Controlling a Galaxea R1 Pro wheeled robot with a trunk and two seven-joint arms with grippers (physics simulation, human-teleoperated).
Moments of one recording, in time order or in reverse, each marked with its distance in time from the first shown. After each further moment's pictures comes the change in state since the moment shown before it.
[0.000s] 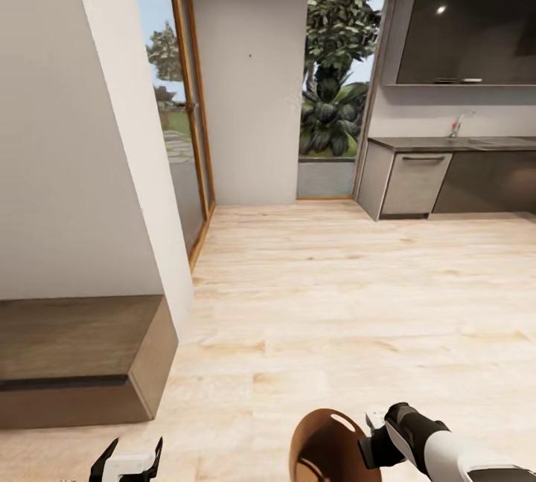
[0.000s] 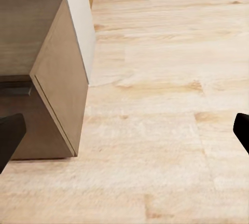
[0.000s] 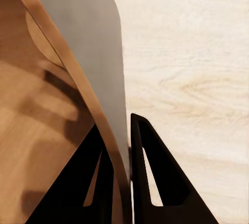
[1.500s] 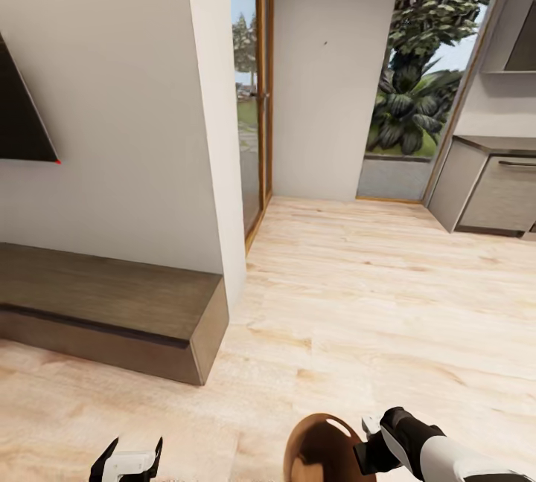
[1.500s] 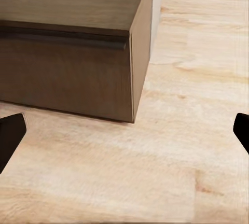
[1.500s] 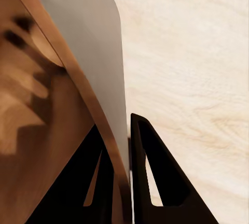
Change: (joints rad) left arm 0.000 0.000 0.000 0.000 0.000 0.000 0.000; right arm 0.016 0.021 -0.006 -0.003 0.003 -0.001 -0.009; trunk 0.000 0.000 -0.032
